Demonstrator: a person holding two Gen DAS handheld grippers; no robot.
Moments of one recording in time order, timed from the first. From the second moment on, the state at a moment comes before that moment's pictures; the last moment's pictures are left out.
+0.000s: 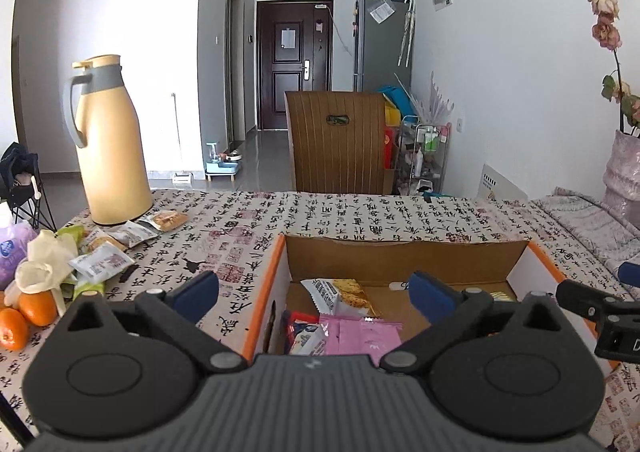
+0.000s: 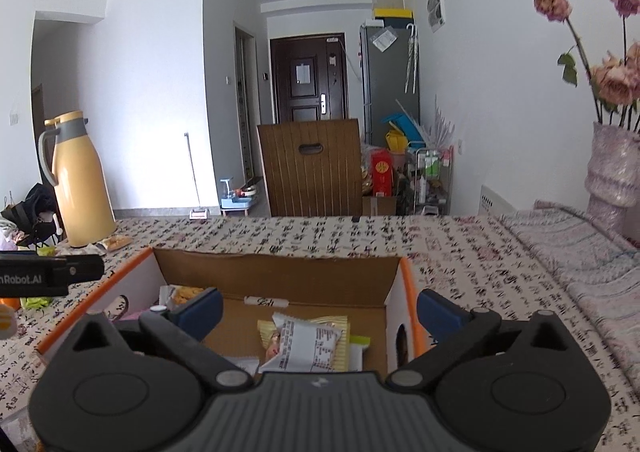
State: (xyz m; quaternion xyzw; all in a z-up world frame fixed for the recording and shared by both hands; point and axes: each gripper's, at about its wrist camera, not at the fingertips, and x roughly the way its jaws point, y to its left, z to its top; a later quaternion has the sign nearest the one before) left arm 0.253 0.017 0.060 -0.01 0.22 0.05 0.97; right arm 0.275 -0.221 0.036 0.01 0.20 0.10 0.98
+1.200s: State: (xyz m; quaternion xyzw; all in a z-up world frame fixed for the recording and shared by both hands) left arm 0.112 0.023 0.047 -0.02 0.25 0.04 0.97; right arm 0.127 -0.220 0.035 0.01 0.21 0.12 0.97
